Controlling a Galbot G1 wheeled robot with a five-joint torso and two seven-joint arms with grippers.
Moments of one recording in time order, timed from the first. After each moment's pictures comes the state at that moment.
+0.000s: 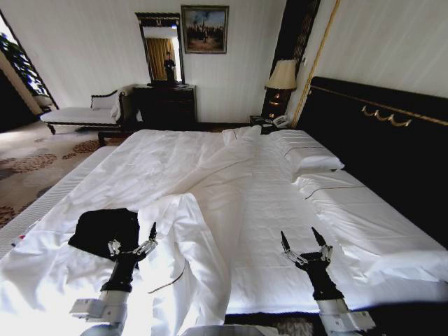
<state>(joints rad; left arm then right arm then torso) 1.96 -1.31 -0.66 -2.40 -0.36 -0.18 -0.08 -1.92 1.58 0.81 2.27 0.17 0.37 -0.30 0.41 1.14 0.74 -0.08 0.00</state>
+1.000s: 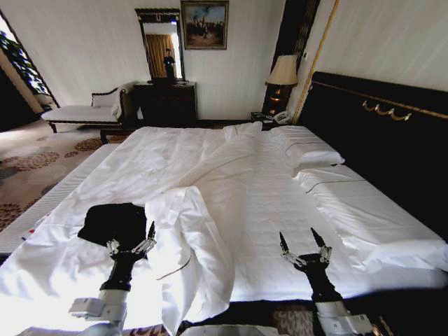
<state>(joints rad) 1.95 -1.31 -0.67 -2.40 -0.37 -0.19 -0.08 -1.93 1.61 0.81 2.26 0.13 0.41 -0.32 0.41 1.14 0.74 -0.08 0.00</state>
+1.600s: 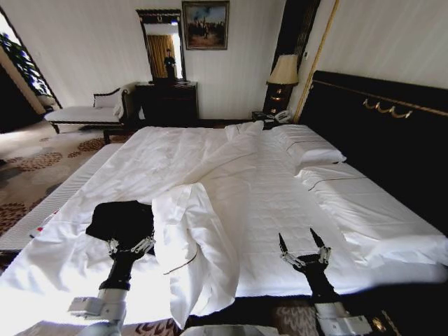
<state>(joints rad) 1.94 -1.31 -0.68 -2.39 -0.39 -0.19 -0.08 -1.93 1.61 0.80 2.26 0.12 0.43 -0.32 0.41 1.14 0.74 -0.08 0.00</state>
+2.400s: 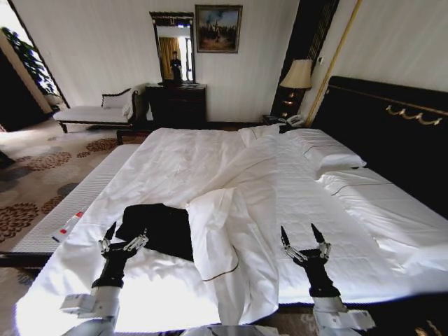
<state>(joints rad) 1.94 -1.32 -0.77 -2.36 -0.42 -0.18 -0.09 -1.87 1.41 0.65 2.28 0.61 0.27 -0.21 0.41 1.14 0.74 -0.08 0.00</state>
